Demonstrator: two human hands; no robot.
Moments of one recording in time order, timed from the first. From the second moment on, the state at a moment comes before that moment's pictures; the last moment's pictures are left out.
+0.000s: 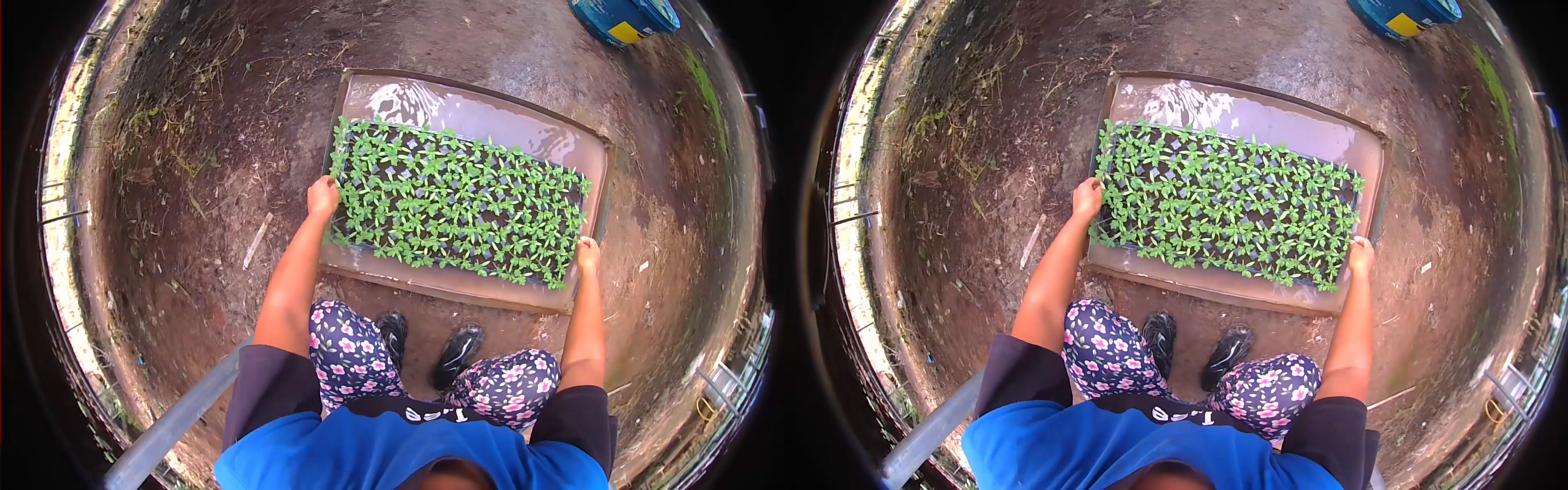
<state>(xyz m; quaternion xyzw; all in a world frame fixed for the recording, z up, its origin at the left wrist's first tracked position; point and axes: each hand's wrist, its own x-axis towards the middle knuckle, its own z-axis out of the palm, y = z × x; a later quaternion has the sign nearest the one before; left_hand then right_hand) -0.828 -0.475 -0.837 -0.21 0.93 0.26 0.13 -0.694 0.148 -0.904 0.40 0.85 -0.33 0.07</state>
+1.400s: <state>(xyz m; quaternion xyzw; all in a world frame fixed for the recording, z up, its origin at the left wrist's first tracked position) -0.825 -0.500 -0.871 -0.18 0.93 0.30 0.15 -0.705 0.086 -0.837 0.40 0.88 -0.25 0.09</state>
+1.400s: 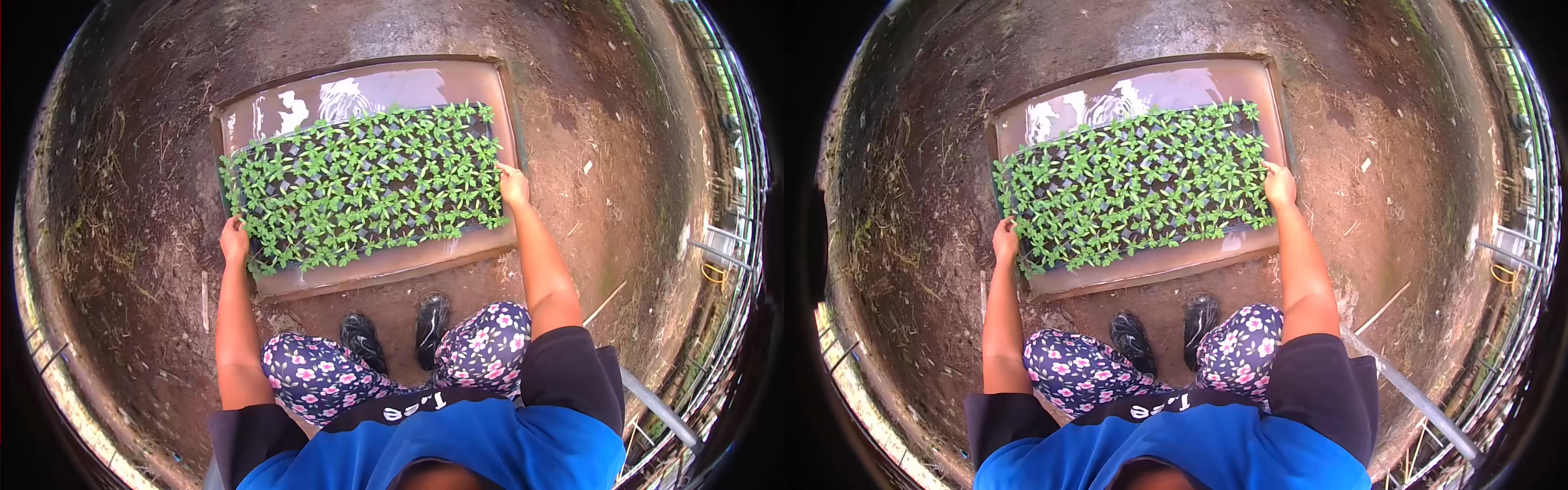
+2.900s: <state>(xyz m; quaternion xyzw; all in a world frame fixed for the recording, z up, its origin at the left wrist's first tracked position) -0.852 -0.461 -0.529 -0.06 0.93 0.30 0.20 -0.742 0.050 -0.491 0.32 0.72 -0.61 0.06</state>
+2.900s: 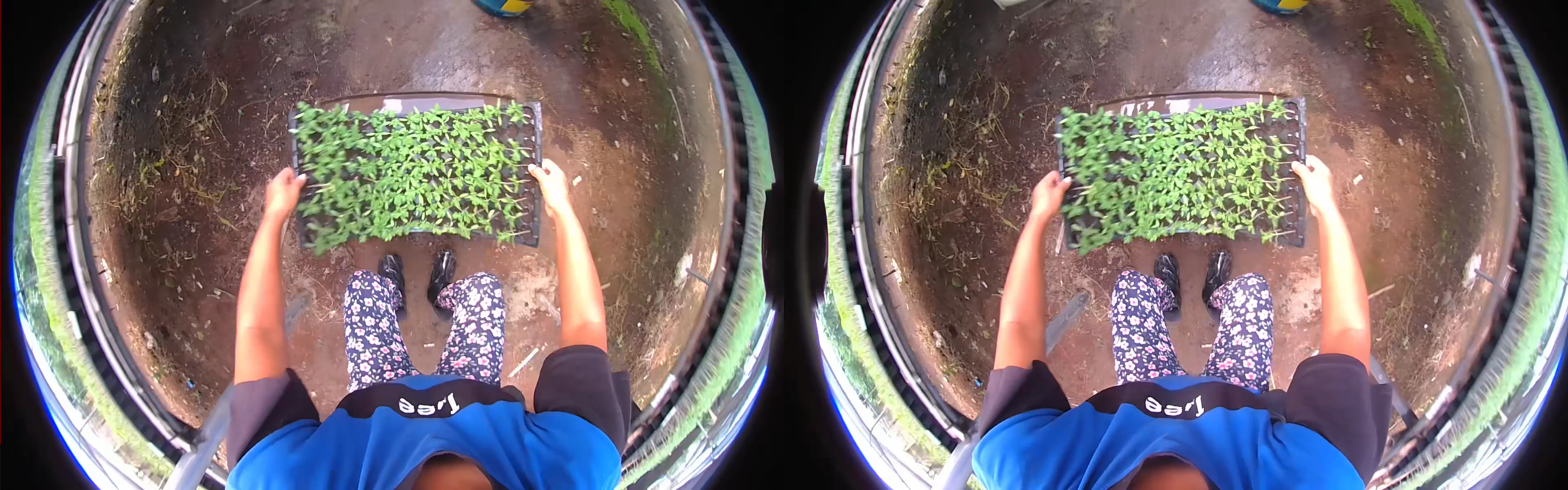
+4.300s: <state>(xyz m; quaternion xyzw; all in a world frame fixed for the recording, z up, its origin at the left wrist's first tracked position) -0.278 -0.114 -0.223 0.74 0.46 0.19 0.45 0.039 -0.380 -0.125 0.89 0.31 0.01 -0.35</state>
